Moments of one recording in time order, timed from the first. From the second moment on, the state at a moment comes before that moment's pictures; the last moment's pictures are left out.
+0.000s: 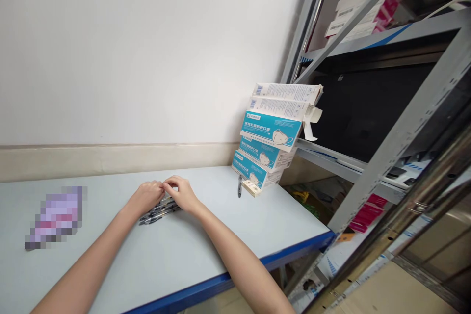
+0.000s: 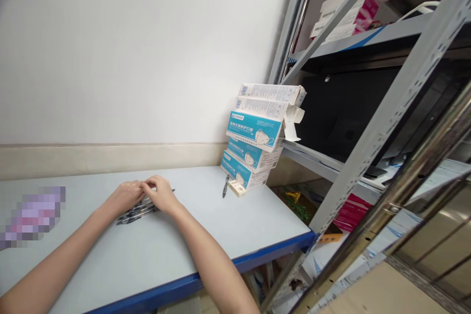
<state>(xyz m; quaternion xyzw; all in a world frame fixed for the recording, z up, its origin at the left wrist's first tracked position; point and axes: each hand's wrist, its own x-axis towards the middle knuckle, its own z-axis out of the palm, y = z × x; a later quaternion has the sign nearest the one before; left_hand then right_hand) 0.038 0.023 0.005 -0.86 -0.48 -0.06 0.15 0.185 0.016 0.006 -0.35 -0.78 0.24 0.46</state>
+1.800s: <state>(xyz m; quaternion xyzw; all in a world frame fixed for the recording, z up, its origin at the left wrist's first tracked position) 0.041 0.023 0.002 -0.87 -0.47 0.01 0.18 0.194 0.029 -0.013 -0.31 -0.75 0.37 0.46</state>
